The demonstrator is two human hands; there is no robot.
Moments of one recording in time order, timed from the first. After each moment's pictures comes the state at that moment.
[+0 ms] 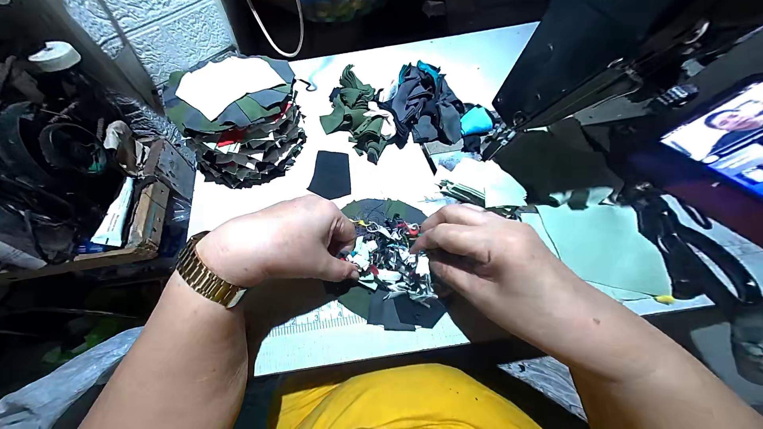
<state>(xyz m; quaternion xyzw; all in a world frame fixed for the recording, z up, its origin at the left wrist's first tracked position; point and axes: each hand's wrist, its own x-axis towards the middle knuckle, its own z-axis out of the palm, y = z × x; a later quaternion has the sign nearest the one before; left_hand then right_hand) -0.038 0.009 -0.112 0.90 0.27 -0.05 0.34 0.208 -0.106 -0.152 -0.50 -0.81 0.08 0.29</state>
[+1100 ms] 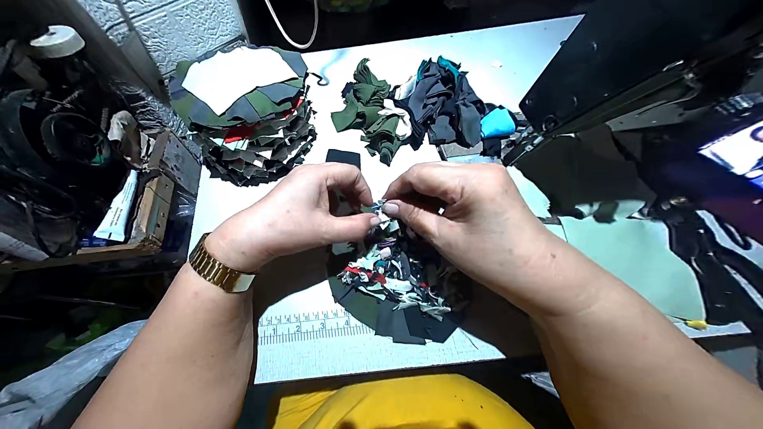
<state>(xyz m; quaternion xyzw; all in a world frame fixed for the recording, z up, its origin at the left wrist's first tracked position) -0.043 0.027 -0.132 0.87 0.26 0.21 0.36 0.179 -0.045 -0.136 -0.46 -0.80 0.11 0.36</state>
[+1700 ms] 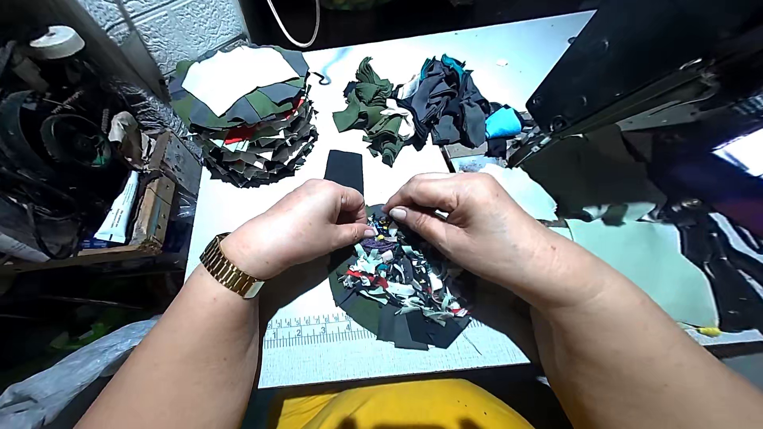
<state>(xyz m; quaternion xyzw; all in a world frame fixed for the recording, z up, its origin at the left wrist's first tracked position) -0.037 0.029 -0.141 0.89 0.29 0.12 0.33 0.196 -0.035 -0.151 -0.42 -0.83 0.16 0.33</state>
